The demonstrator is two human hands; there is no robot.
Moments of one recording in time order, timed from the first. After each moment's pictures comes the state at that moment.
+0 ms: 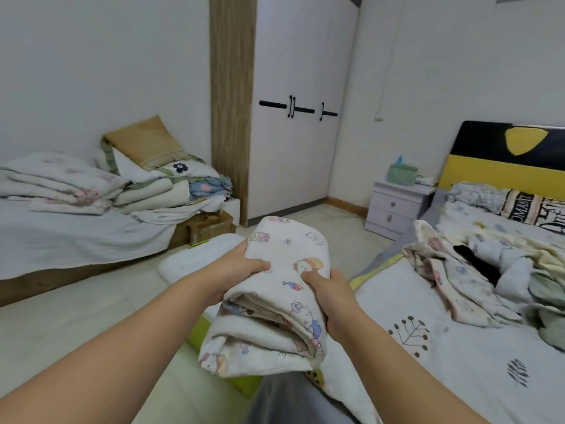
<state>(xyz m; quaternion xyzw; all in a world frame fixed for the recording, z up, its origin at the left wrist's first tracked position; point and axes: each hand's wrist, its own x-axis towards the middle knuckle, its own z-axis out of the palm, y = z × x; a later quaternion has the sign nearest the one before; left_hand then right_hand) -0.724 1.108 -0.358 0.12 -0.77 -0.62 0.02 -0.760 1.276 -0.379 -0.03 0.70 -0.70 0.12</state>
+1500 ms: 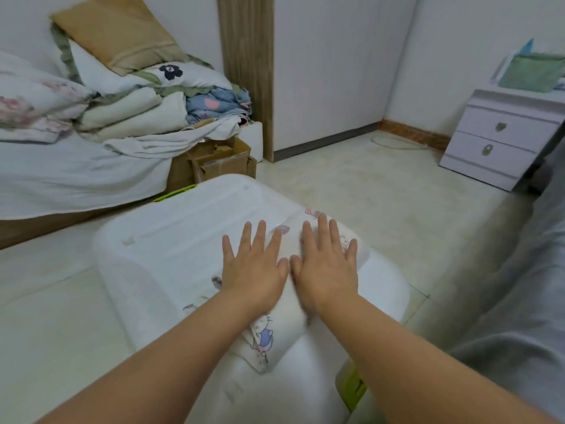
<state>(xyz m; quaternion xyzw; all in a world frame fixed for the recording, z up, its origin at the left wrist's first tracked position) -1.060 1.002 -0.622 0.21 -0.98 -0.05 0.00 -1.114 1.106 -0.618 -0.27 0.96 -0.10 0.01</state>
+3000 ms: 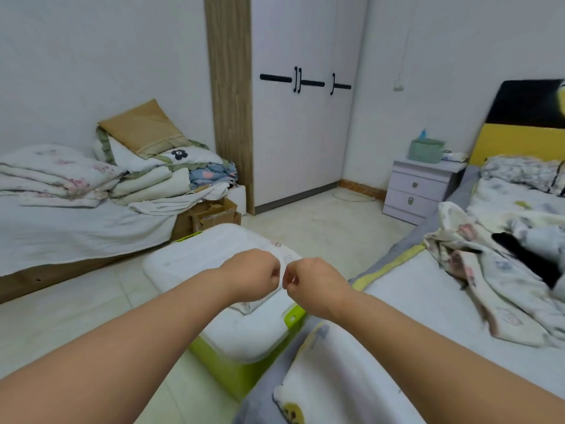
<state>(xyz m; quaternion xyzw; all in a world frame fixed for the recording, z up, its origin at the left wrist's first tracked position) -0.834 1.153 -0.394 0.05 -1.00 -0.07 -0.03 -0.872 1.281 -0.401 -0.35 0.92 -0.17 0.05</state>
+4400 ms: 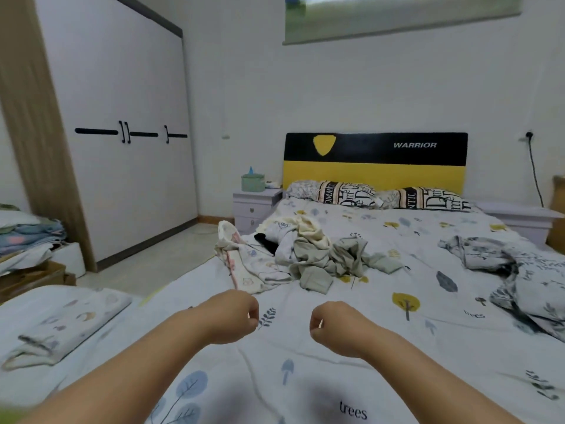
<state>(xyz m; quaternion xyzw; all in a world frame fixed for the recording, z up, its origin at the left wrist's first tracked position) -0.711 1.532 -0.333 -0.20 -0.97 -0.08 -0.07 -0.683 1.732 -0.351 -0.07 0.98 -0.17 0.05</state>
